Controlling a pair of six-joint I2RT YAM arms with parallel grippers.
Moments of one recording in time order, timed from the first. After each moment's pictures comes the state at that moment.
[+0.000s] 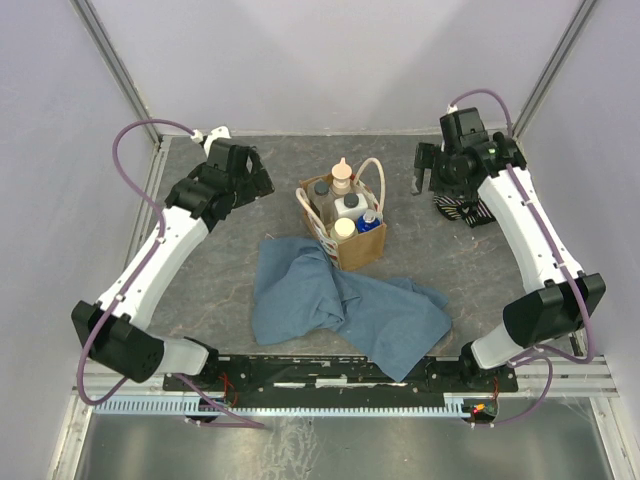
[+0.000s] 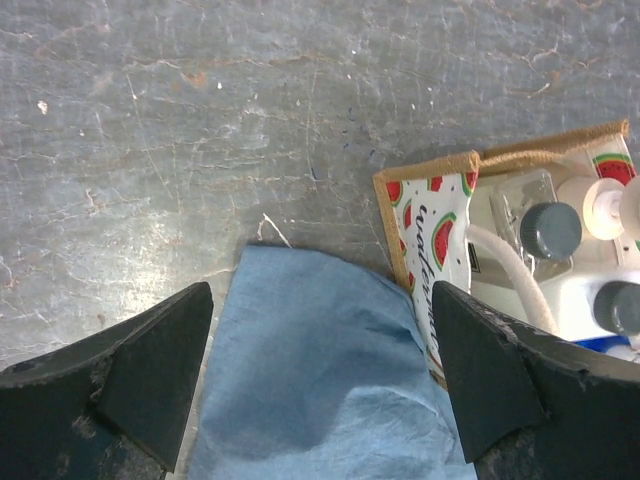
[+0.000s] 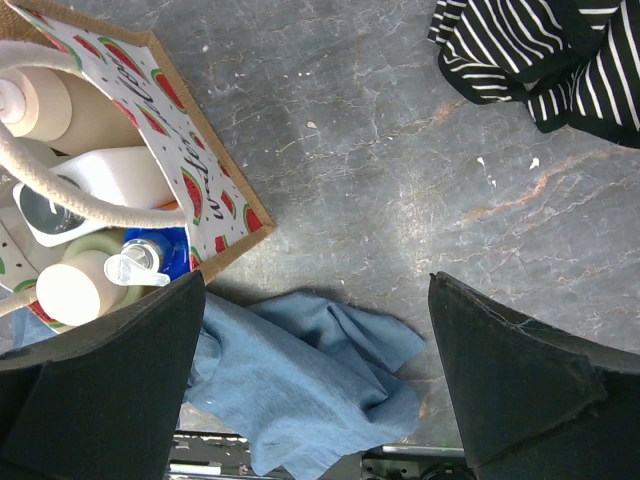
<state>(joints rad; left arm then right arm) -0.41 1.37 1.40 -0.76 -0.34 -0.60 0.26 1.55 1.73 -1.11 0.12 0.36</state>
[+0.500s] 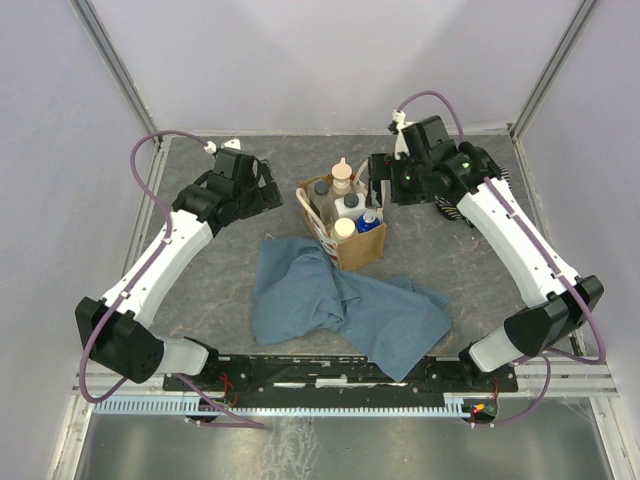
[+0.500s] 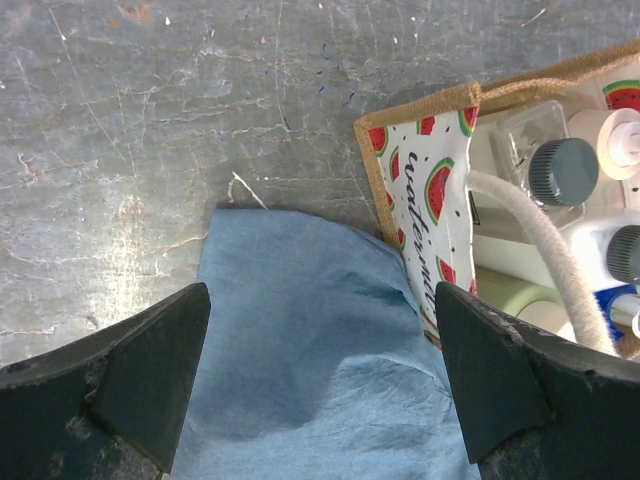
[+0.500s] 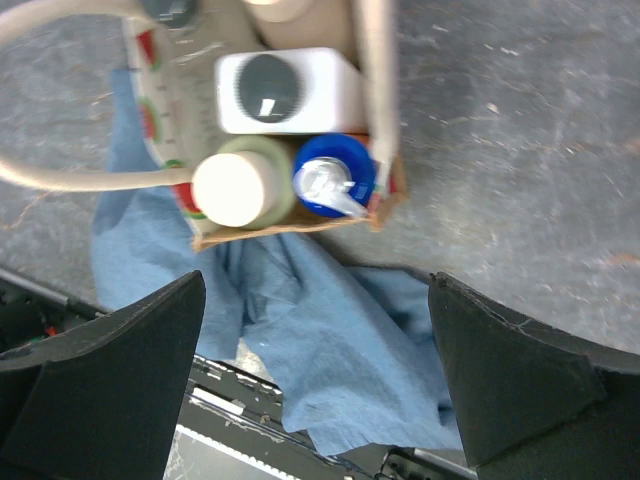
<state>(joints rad) -0.41 1.35 1.31 -0.73 -0.22 -0.61 0.50 1.53 1.72 -1.04 -0.05 0.34</state>
